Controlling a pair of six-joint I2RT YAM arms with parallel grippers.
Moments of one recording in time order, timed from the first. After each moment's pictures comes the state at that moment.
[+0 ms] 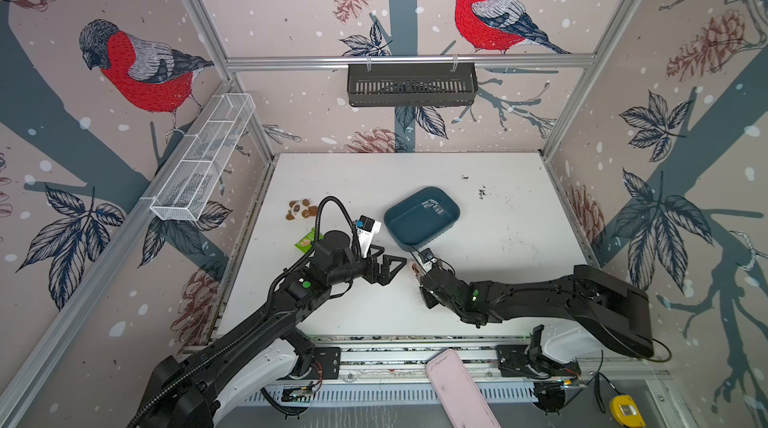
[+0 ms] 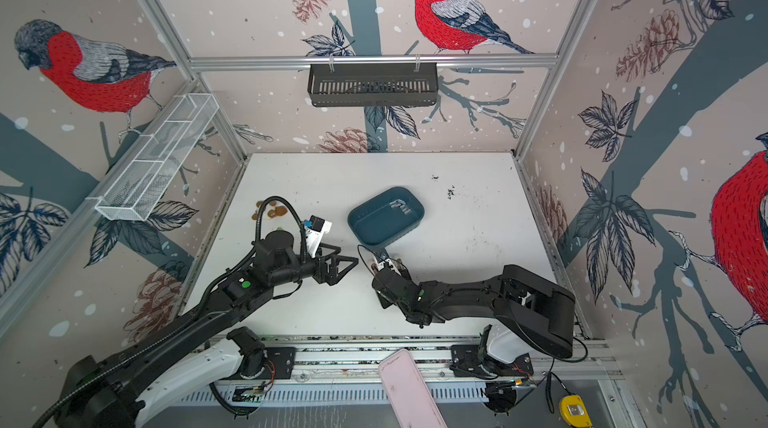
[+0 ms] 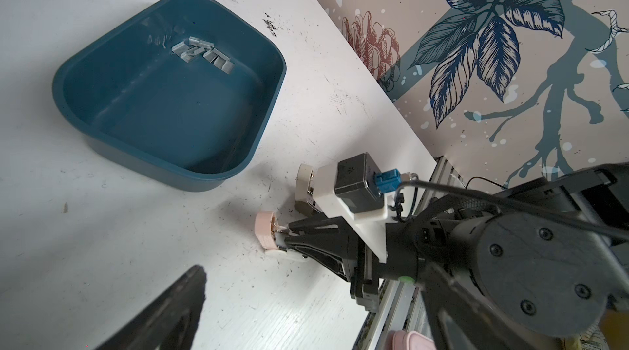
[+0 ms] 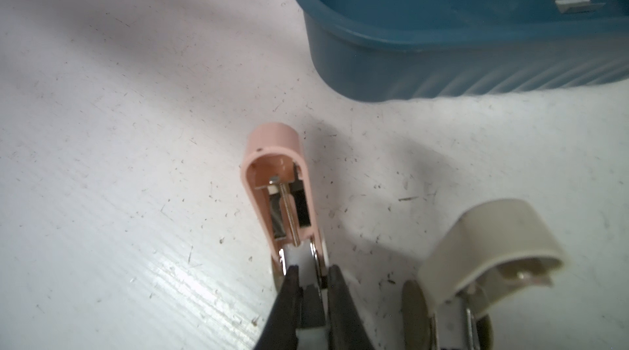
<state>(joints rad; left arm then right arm) -0.63 0.88 0.52 -0.07 0.45 -0.44 1.16 1.48 0.54 0.11 0.36 0.45</state>
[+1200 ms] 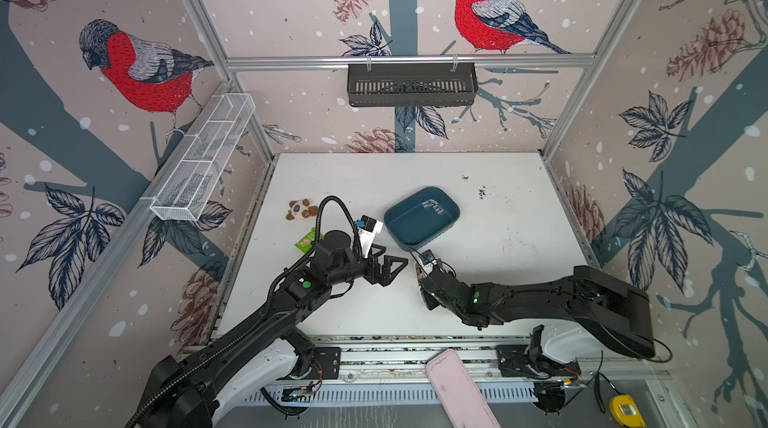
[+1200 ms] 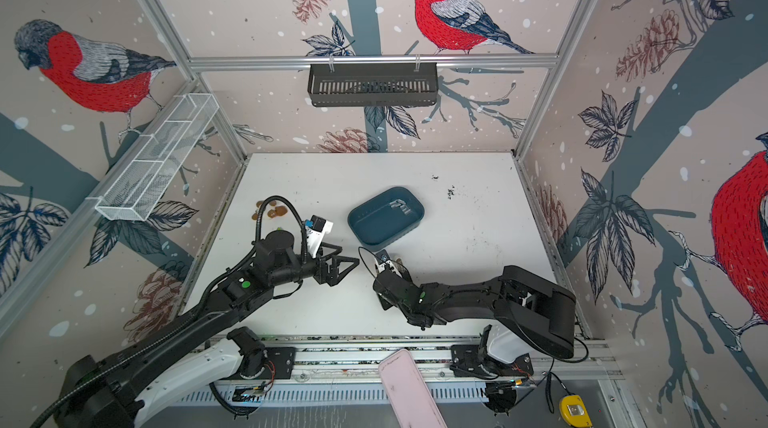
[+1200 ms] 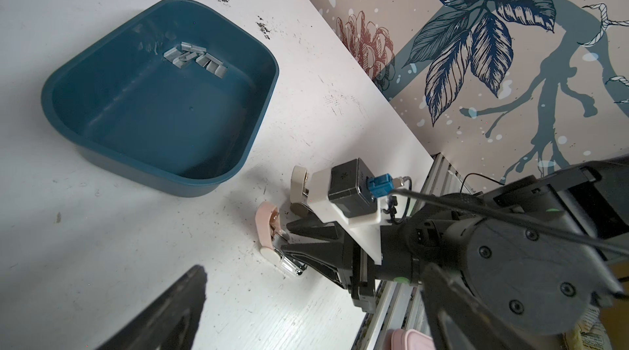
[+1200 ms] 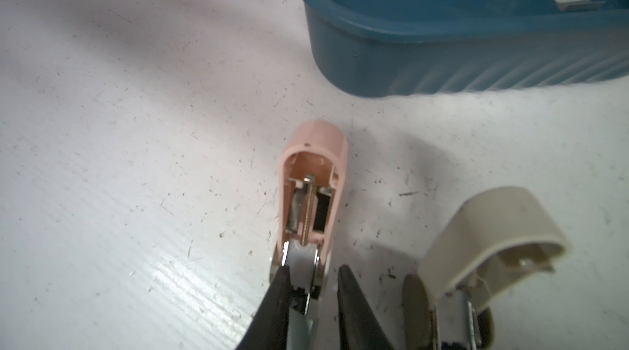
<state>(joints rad) -0.65 0.88 0.53 -0.07 0.44 -0.42 1.17 1.47 0.52 0.13 0.37 0.45</state>
